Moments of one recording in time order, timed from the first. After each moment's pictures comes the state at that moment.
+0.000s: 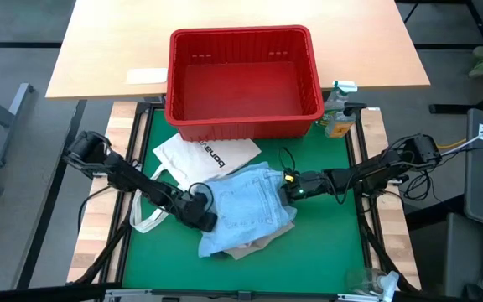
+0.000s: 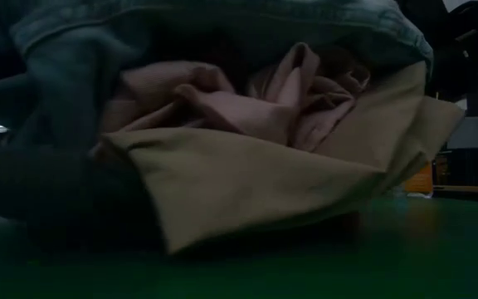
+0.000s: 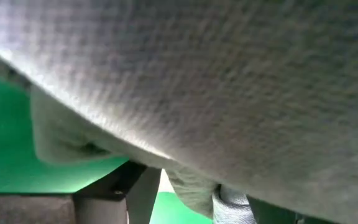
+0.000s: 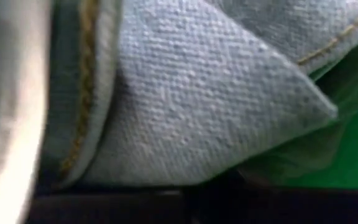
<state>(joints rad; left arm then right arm) -0.40 1.61 0.59 0.15 0.00 -1.65 0.19 1.47 0.45 0.62 -0.02 1.25</state>
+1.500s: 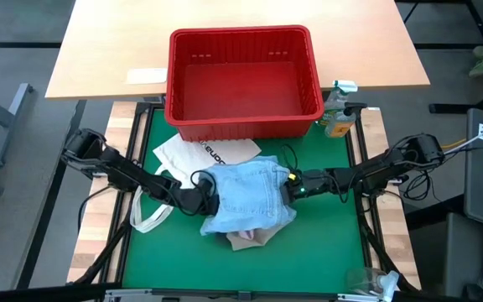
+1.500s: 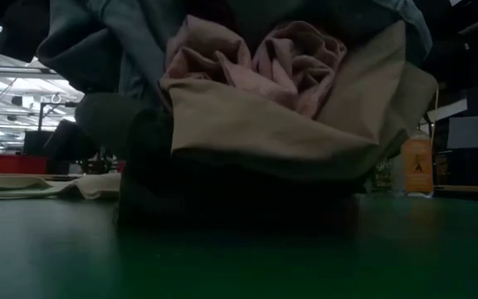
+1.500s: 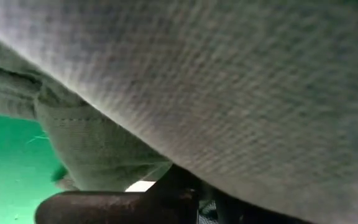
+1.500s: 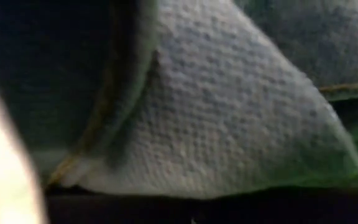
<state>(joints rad) -0.33 1.52 0.58 0.36 -0.25 -1.63 0.19 1.43 0.45 0.65 -0.01 1.24</state>
